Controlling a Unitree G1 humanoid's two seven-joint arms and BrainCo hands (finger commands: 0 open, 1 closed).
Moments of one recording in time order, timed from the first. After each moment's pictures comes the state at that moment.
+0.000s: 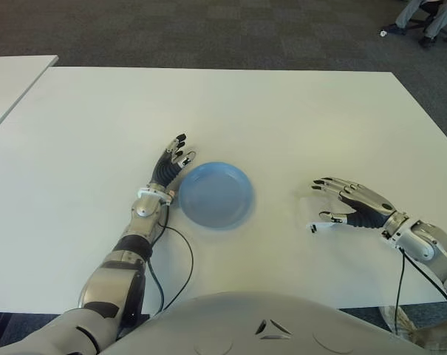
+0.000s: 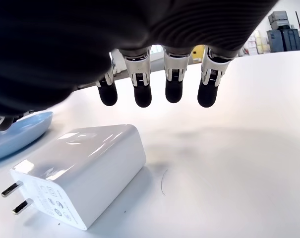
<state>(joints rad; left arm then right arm) -0.27 0.15 0.01 0.99 0.06 -0.64 -0.11 0.13 -0.94 0.09 0.35 -0.61 -0.80 0.01</state>
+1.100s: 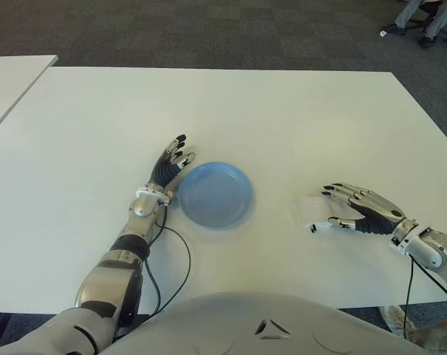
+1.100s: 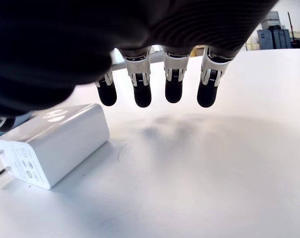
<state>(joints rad) -0.27 0.17 -0.01 1.00 0.06 -0.65 -0.11 0.10 -0.96 0.11 0.49 -0.71 -0.85 -0.12</state>
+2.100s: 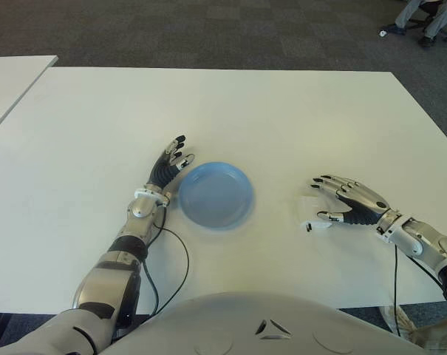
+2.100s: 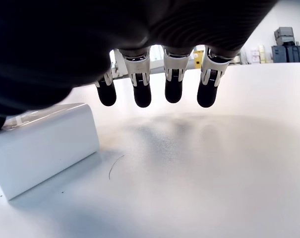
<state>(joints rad) -0.26 0.18 -0.02 1.00 0.06 -0.66 -0.12 -0.08 -0.92 0.28 0.63 -0.82 -0.85 -0.27</state>
